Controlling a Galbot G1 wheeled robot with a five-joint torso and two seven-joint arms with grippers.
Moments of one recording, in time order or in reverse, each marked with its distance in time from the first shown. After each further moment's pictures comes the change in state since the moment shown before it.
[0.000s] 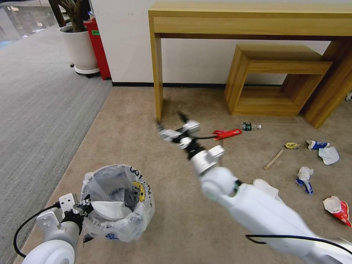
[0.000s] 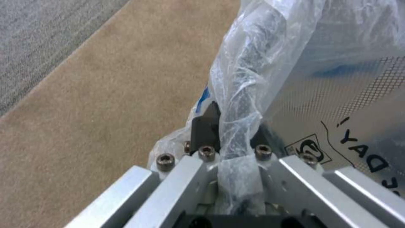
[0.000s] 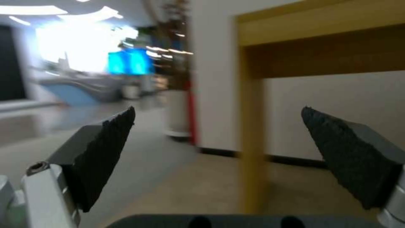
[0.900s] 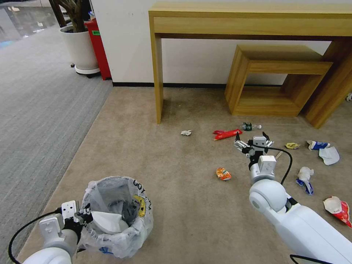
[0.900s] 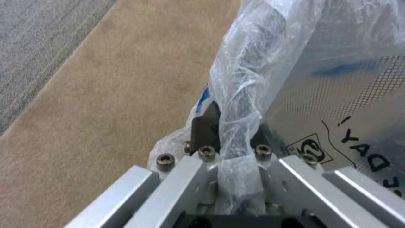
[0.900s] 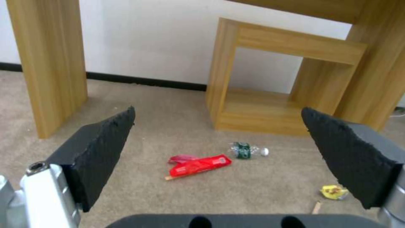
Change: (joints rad) left arm 0.067 -0.026 -0.031 -0.015 0.125 0.039 0.118; right arm -0.366 -0.107 0.337 0.047 -0.123 -0.253 0.302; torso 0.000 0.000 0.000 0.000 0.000
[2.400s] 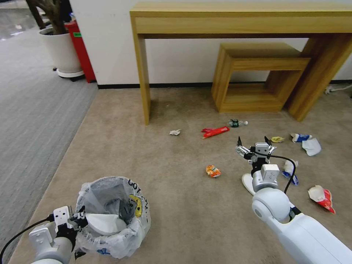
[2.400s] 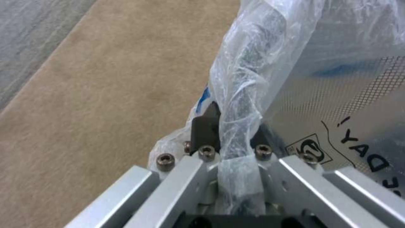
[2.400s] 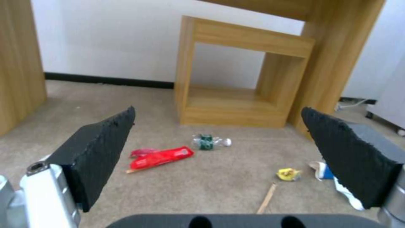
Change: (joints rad) left arm 0.064 -0.039 -0.036 -0.012 0.021 -0.056 0.022; right arm -0.058 0.019 0.028 -0.005 -0.049 0.059 -0.030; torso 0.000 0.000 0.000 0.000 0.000
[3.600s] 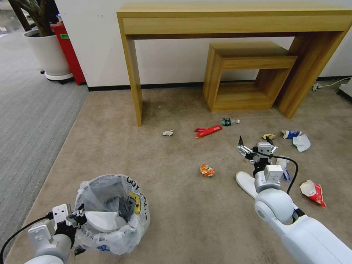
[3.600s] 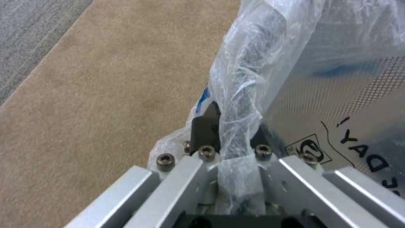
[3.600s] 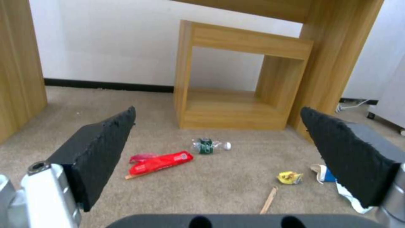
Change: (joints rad) left arm -0.024 0.021 -0.007 0.018 -0.040 -0.001 -0.010; right arm -0.026 0.000 0.033 0.015 0.003 0.012 -0.029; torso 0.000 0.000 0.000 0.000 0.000
